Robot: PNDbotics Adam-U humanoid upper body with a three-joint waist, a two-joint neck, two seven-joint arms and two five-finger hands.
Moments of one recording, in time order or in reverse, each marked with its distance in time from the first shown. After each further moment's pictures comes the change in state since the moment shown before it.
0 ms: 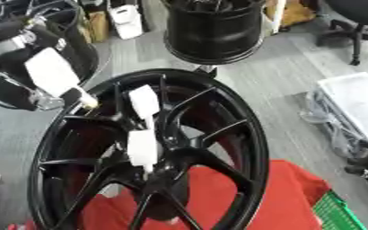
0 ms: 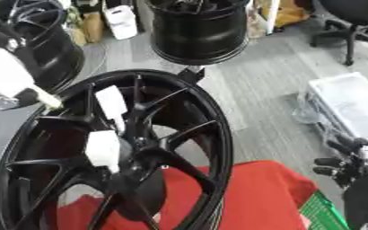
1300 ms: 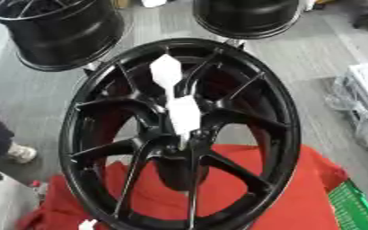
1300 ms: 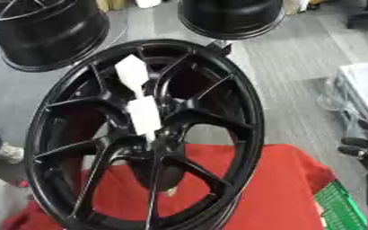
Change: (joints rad) left arm 0.558 -0.072 0.252 0.355 -0.728 -0.141 0.144; right arm -0.005 0.002 -0.023 0.000 0.000 -0.005 -0.022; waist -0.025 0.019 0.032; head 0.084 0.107
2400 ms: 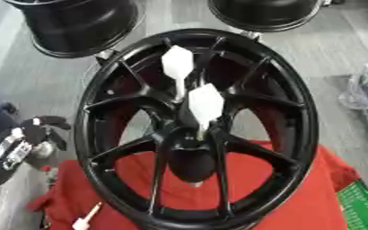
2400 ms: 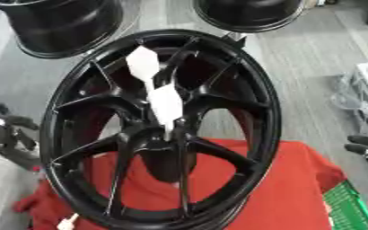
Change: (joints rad) left arm 0.093 -0.718 0.282 -0.558 0.750 0.628 -0.366; right arm -0.004 0.034 0.013 0.001 0.000 0.008 0.011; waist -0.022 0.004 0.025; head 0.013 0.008
